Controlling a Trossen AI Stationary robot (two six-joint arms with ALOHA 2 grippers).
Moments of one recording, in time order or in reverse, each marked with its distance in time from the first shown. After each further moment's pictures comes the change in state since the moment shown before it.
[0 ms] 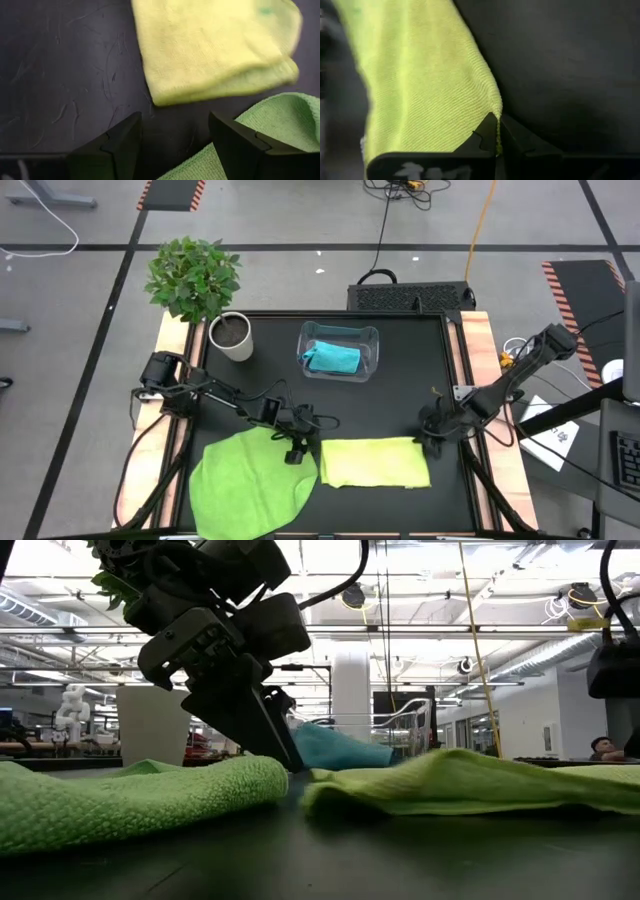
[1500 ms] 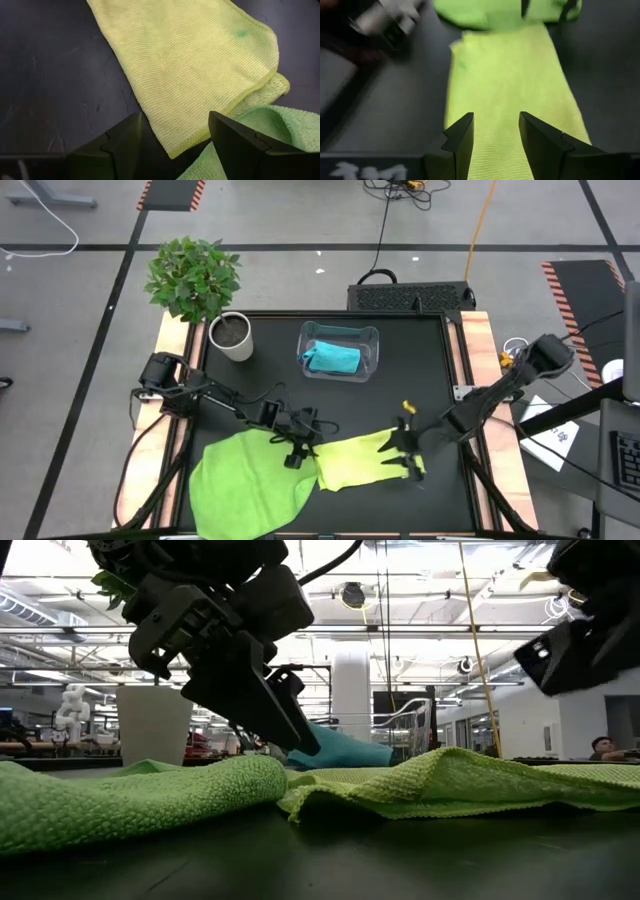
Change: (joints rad) left arm -0.033 -0.003 0.000 0.079 0.009 0.078; right arm -0.070 0.581 0.272 0.646 0.021 -0.789
